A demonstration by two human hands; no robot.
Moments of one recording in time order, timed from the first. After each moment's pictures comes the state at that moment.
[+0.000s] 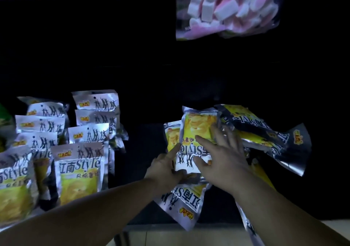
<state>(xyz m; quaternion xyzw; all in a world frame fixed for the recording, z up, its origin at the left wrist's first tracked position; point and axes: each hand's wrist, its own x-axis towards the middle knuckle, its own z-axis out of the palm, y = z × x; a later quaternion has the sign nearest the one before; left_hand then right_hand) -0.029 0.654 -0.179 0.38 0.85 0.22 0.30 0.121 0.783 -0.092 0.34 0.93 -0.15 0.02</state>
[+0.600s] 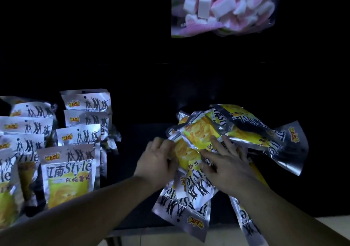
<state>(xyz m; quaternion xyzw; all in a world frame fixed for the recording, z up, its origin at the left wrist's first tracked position) -0.038 0.660 -0.165 0.49 0.83 0.23 0.11 0.145 0.801 -0.118 0.34 0.92 -0.16 0.10</state>
